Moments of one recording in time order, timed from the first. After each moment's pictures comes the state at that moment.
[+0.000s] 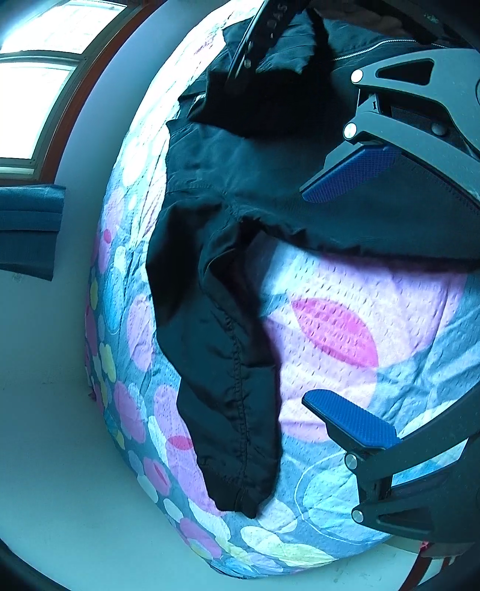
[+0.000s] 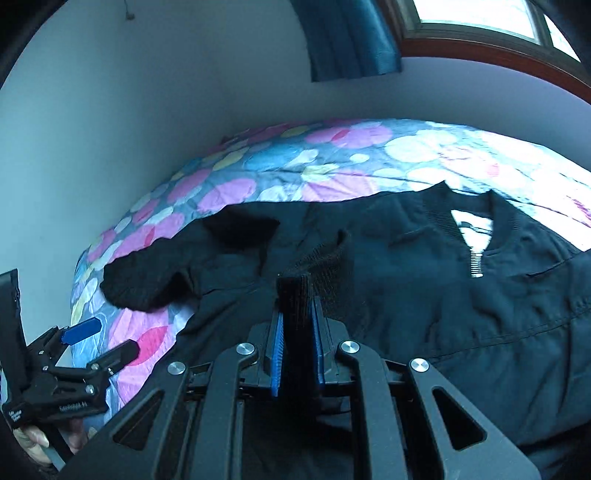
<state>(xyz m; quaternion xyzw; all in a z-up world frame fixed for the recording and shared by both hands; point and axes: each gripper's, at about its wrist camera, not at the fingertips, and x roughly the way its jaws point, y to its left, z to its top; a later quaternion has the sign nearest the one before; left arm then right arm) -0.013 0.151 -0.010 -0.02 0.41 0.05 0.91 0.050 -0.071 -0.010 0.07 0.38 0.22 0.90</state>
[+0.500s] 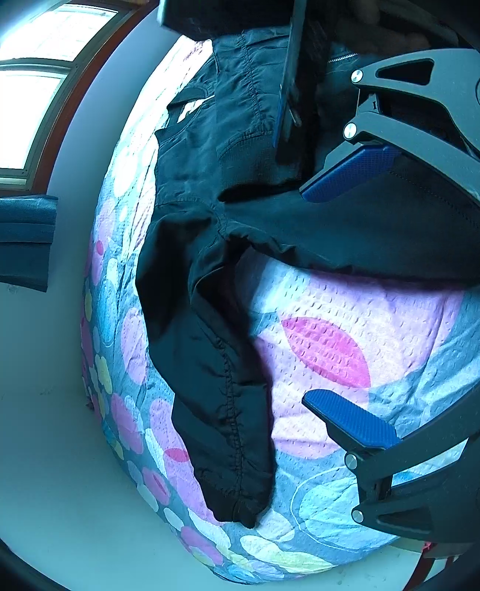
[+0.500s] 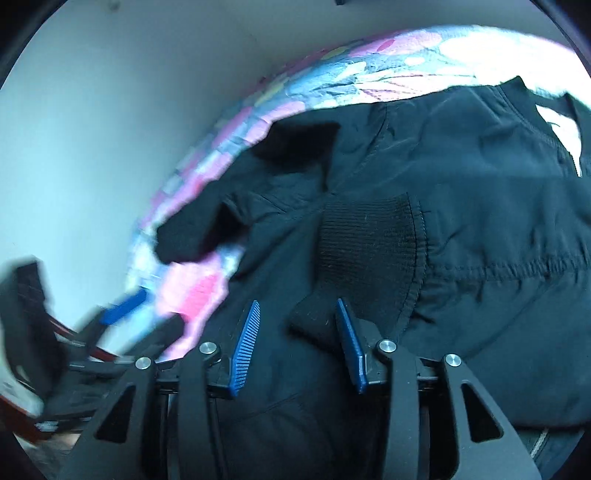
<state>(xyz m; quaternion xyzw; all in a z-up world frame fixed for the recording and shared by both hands) -0.015 0.139 -0.018 -0.01 0.42 0.03 0.91 0.062 -0.061 -0.057 0.18 0.49 0.34 0.78</state>
